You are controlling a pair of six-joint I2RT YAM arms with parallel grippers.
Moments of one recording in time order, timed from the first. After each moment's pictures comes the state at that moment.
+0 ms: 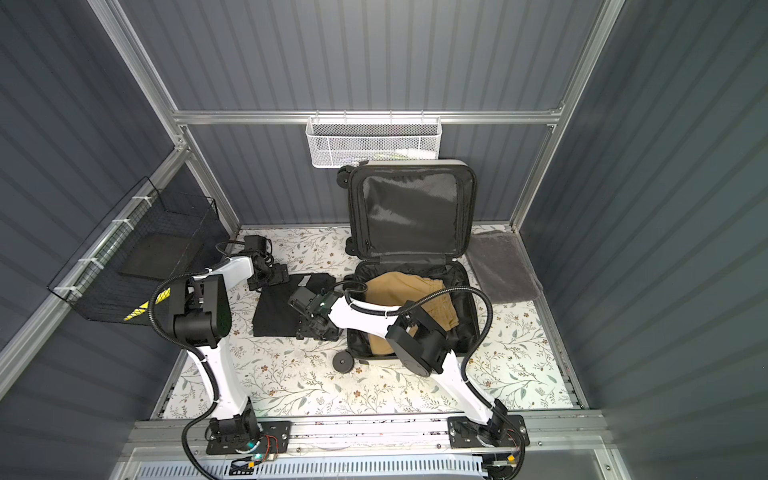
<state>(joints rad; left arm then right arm) 0.05 2.07 1.44 -0.50 -0.02 -0.15 1.06 2.33 1.90 -0.70 -0.07 0.99</state>
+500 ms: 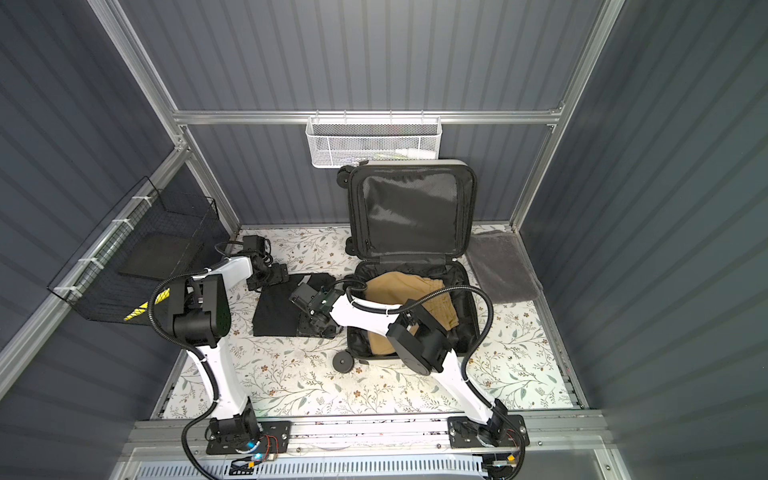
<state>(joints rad) 0.06 2.07 1.44 -0.50 -0.01 -0.15 1.05 2.33 1.90 -0.66 -0.11 0.99</state>
